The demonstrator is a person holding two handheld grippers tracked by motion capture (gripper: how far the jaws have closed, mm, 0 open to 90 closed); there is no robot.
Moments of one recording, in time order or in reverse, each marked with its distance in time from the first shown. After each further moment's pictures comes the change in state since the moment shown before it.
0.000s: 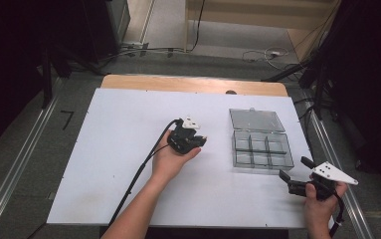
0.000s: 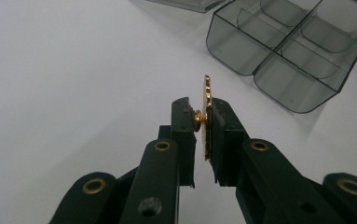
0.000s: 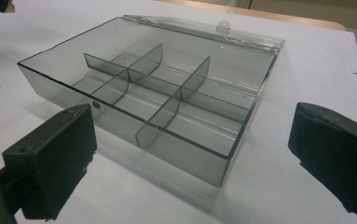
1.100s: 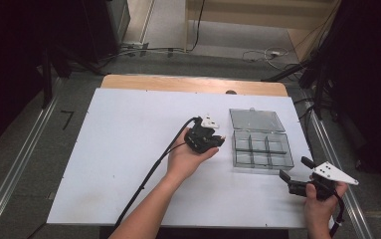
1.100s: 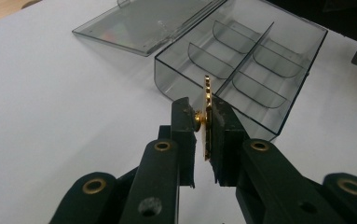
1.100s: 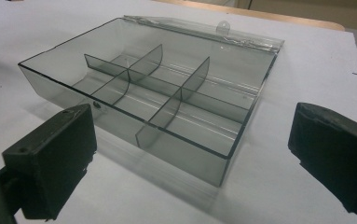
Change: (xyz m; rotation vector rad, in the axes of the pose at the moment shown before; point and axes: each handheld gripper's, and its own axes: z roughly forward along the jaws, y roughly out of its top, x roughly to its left) left arm -0.034 0.032 0.015 -0.022 -0.075 0.063; right arm 0.000 0.000 -0.001 -0.003 0.000 -0.001
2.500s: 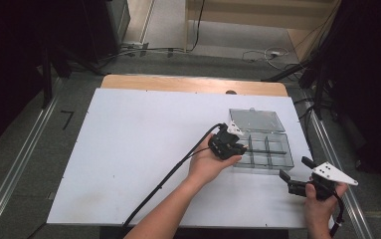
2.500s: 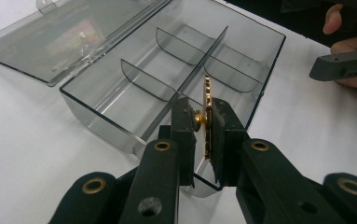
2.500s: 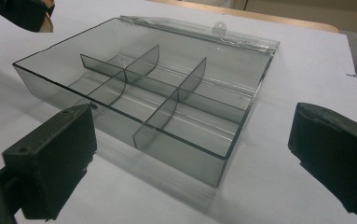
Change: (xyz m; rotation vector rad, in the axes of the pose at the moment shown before) left arm -0.039 0.017 0.049 0.034 -0.107 0.032; right arm 0.002 0.000 0.000 -0.001 -0.020 -0.004
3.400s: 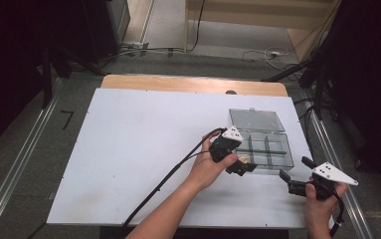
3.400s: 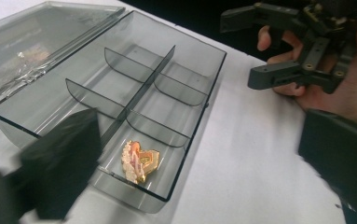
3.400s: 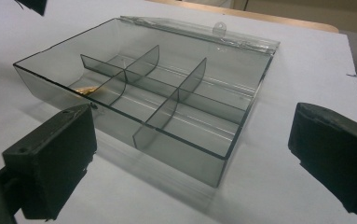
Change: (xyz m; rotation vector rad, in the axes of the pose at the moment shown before) left arm -0.006 -0.011 -0.006 -0.118 -0.175 0.022; right arm 0.000 0.000 0.000 -0.001 0.002 0.000
